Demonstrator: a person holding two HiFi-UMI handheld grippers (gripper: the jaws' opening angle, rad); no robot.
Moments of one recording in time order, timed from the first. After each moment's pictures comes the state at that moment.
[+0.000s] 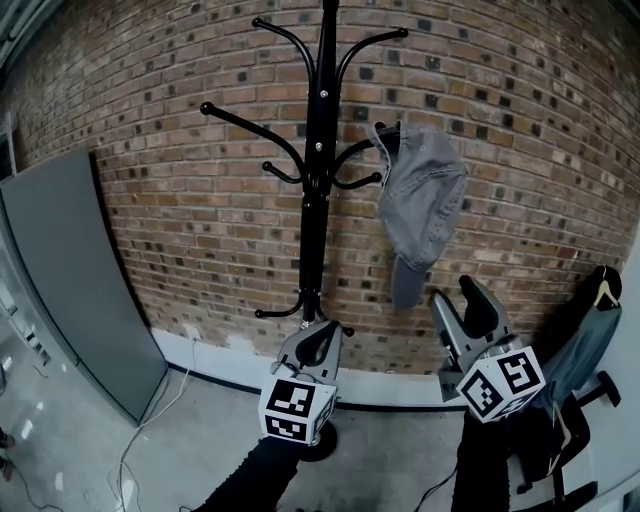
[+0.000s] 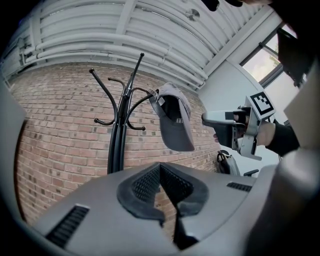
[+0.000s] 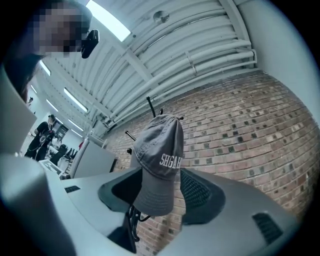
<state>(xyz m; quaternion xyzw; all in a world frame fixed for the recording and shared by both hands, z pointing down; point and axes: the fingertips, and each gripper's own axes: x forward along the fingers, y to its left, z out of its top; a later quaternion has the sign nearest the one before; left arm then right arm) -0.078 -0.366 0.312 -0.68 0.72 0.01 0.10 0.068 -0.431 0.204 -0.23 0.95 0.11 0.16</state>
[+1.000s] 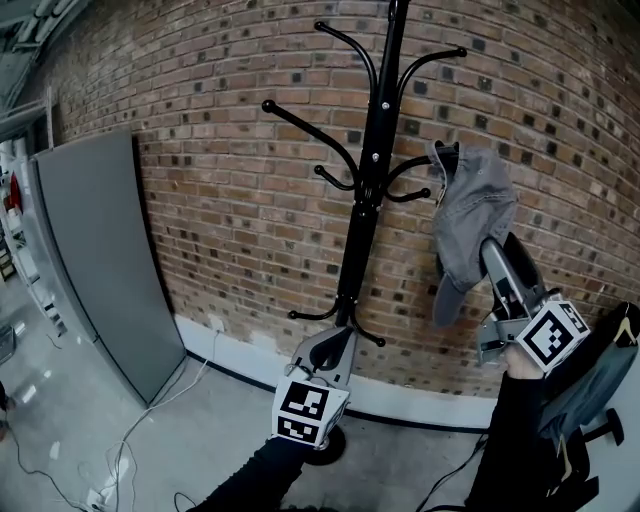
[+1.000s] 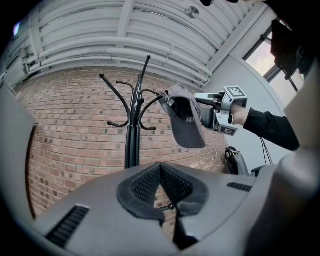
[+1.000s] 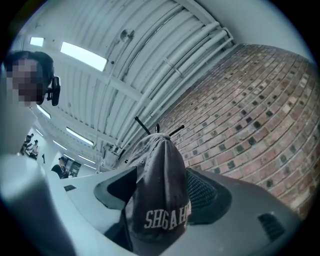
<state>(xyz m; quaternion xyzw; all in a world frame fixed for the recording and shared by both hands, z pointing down) -0.111 -0.346 0.314 -0.65 0.75 0.00 0.10 0.040 -0.466 0.112 -0.10 0.96 0.01 0.26</state>
